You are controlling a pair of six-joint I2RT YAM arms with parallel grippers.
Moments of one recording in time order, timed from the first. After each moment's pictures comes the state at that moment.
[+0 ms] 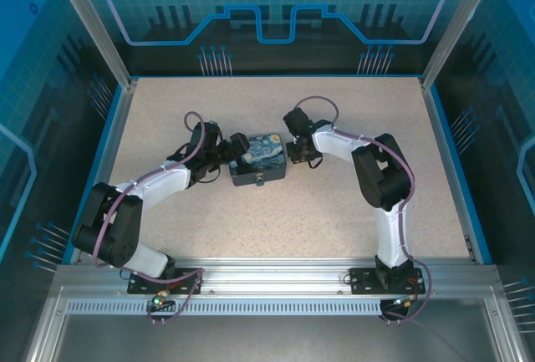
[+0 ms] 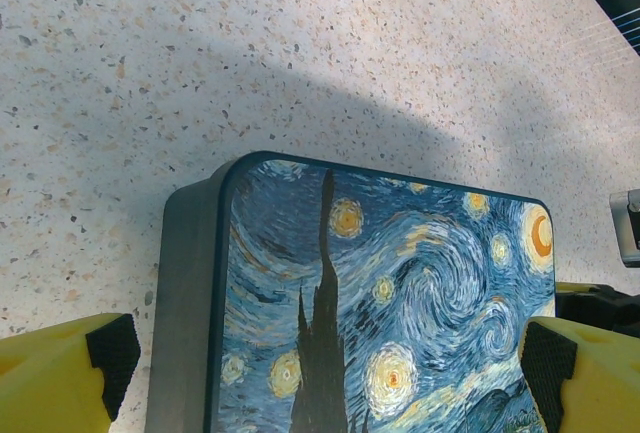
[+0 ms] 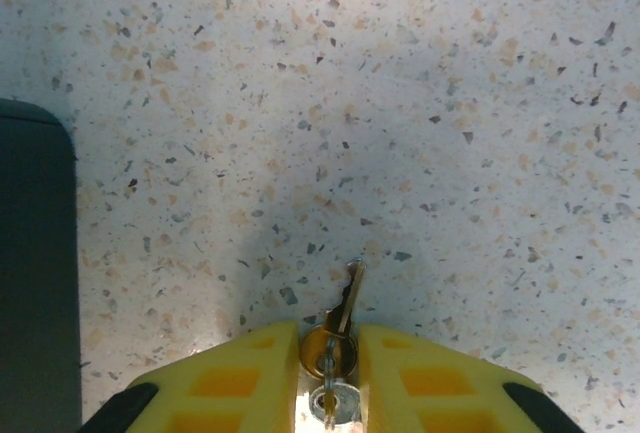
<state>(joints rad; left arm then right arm) -0.33 1.49 0.81 -0.05 0.08 -0.85 0.52 2.07 1.44 -0.60 0.12 0.31</state>
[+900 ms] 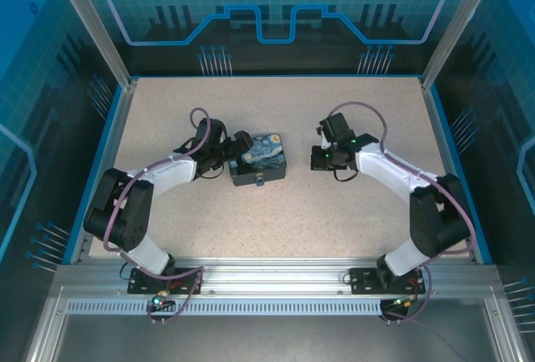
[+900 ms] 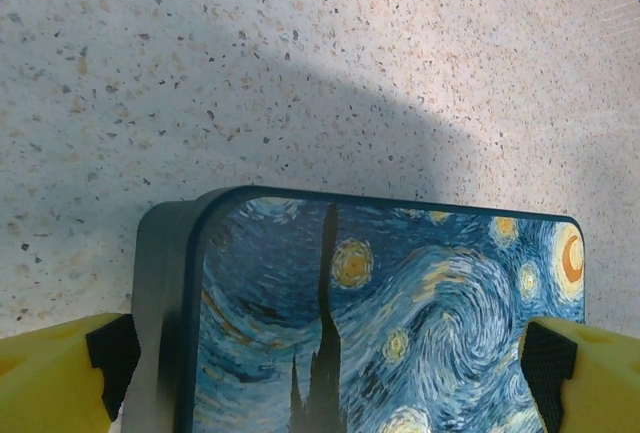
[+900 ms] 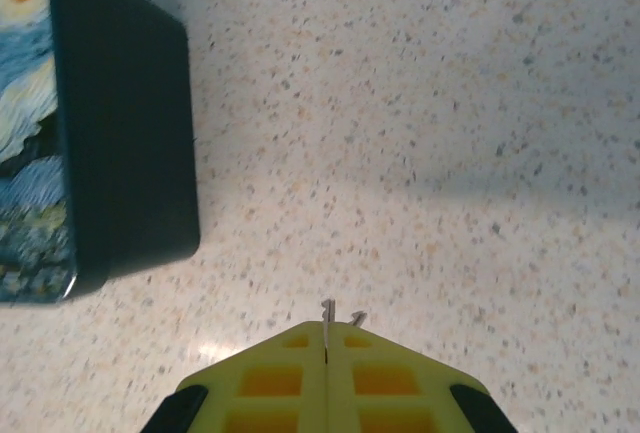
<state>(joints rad) -0.32 1.61 0.88 -0.04 0.13 -0.85 0.42 1.53 1.04 -0.56 -0.09 0.43</state>
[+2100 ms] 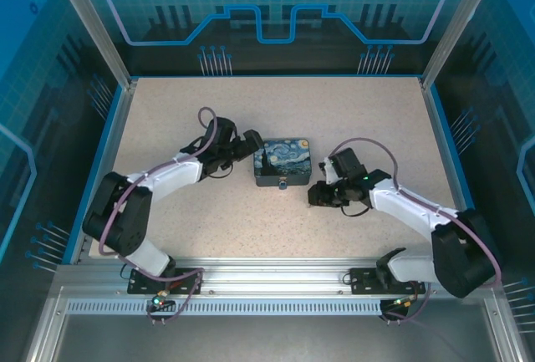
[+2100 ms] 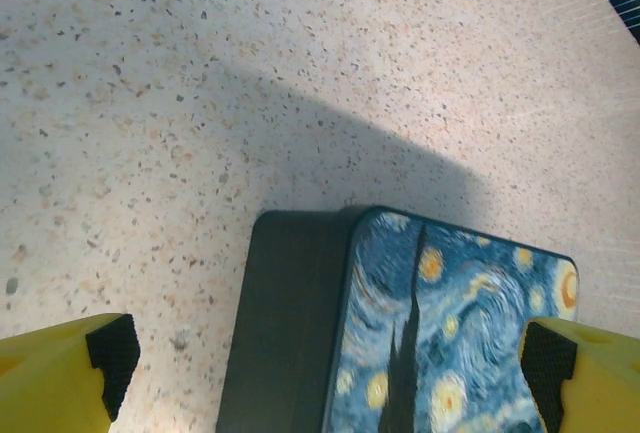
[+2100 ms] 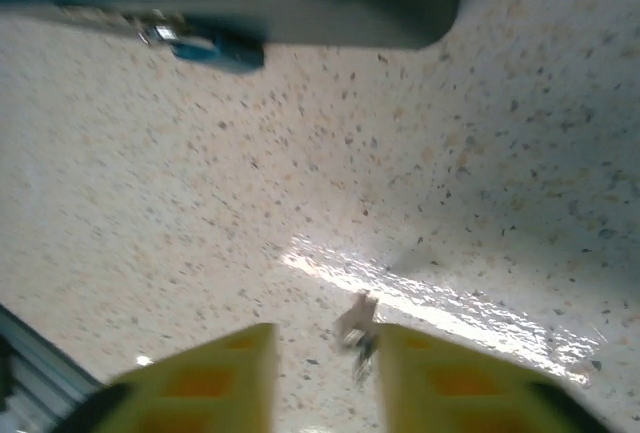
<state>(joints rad) -0.41 1.57 0.92 -0.11 0.09 -0.93 0.49 1.30 0.68 -0.48 -0.34 0.51</state>
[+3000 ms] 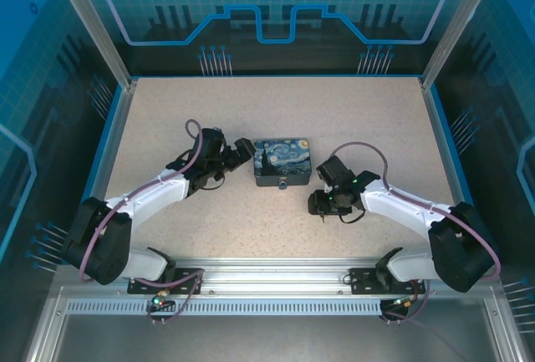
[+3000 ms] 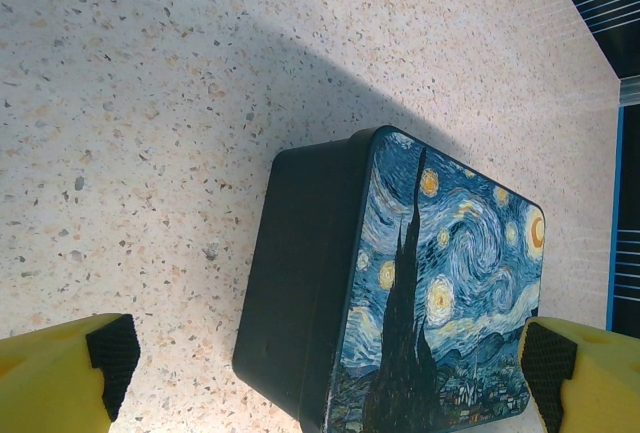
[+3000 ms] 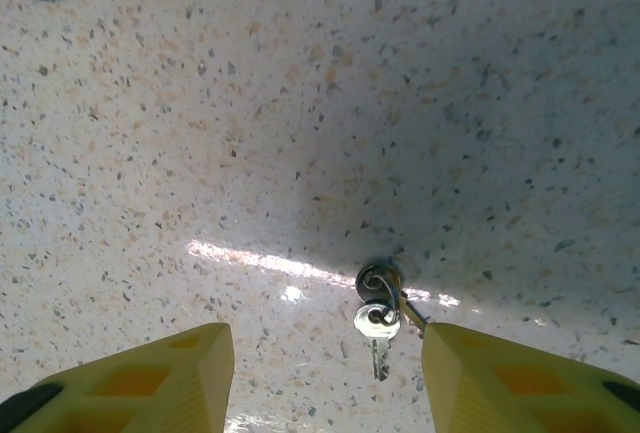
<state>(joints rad) -0.42 1.38 0.77 -0.11 0.10 -0.98 0.61 1.32 0.71 -0.64 -0.09 0.60</state>
